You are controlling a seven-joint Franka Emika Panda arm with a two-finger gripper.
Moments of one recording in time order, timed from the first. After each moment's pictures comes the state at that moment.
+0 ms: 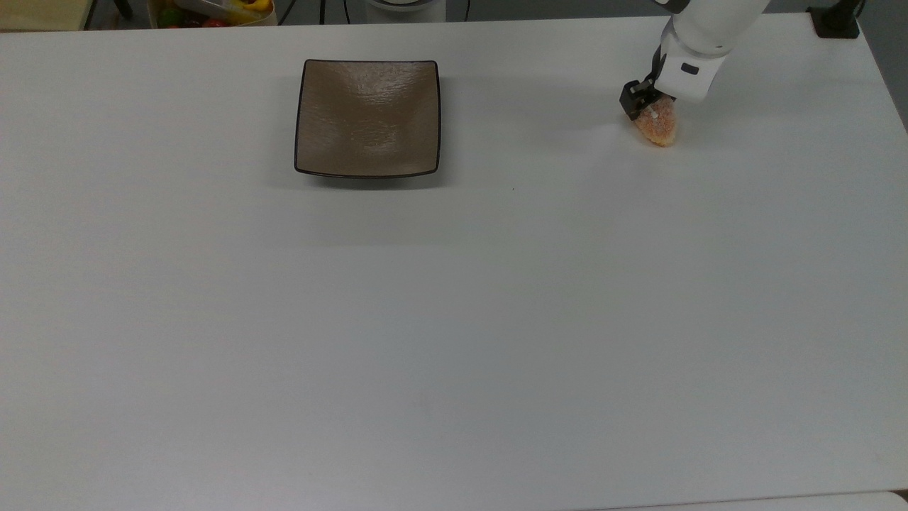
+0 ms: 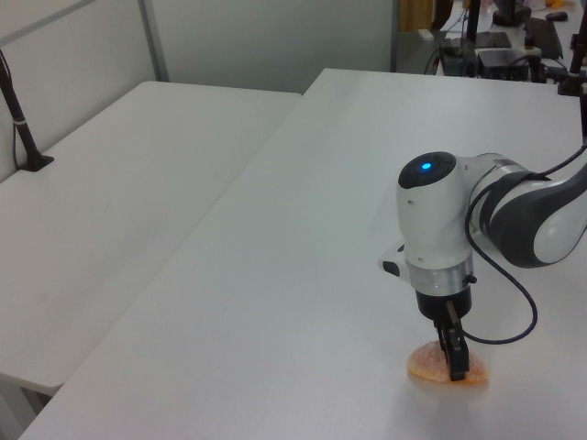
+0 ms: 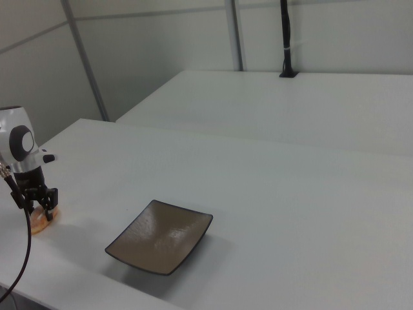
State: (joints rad) arm 0.68 0.39 0.13 -1.83 0.05 2.08 0.28
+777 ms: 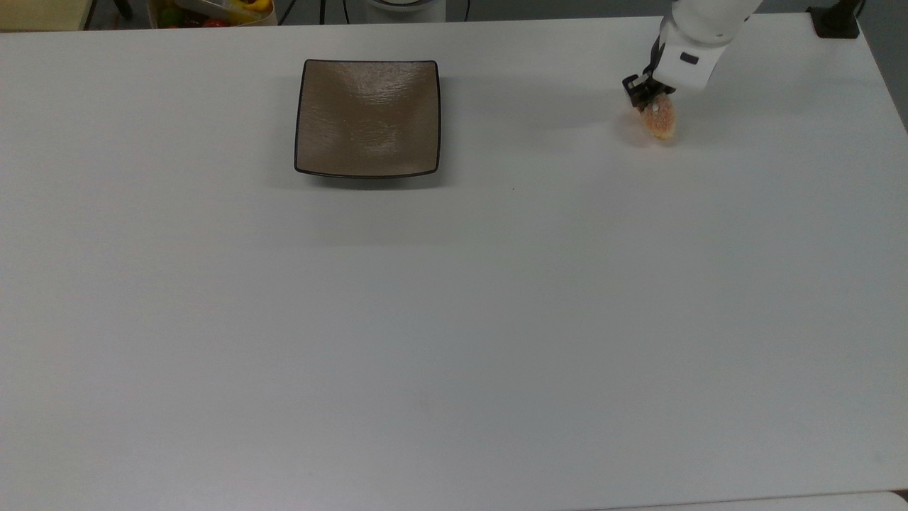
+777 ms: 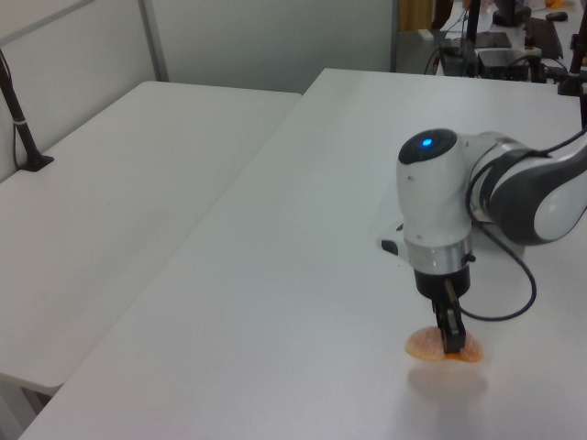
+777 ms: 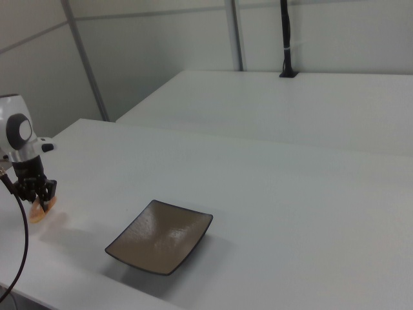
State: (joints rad) arm 0.67 0.34 0.13 -1.82 0.04 2.03 0.28
